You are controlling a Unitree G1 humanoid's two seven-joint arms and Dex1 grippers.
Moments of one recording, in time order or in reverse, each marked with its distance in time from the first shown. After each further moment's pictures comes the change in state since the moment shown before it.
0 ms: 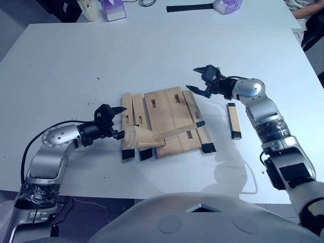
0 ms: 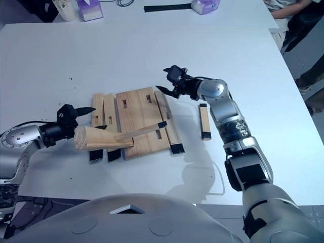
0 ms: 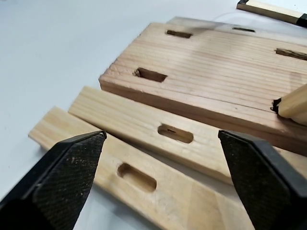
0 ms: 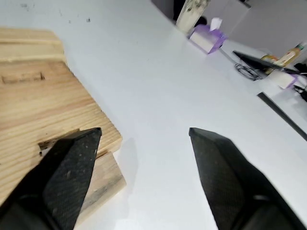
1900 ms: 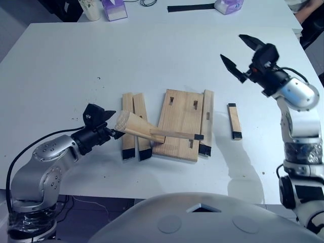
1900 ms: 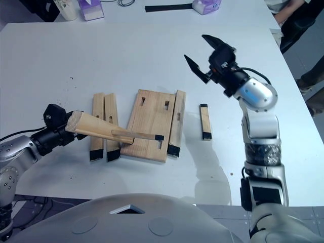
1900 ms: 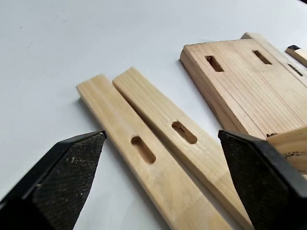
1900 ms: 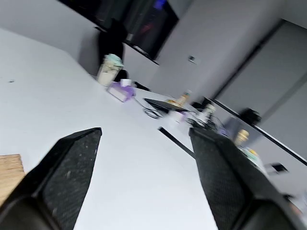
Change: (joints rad) left arm 0.145 -0.099 0.255 -0.469 -0.306 0.680 0.425; right arm 0.405 -0.117 -0.441 -0.719 0.143 0.114 -0.194
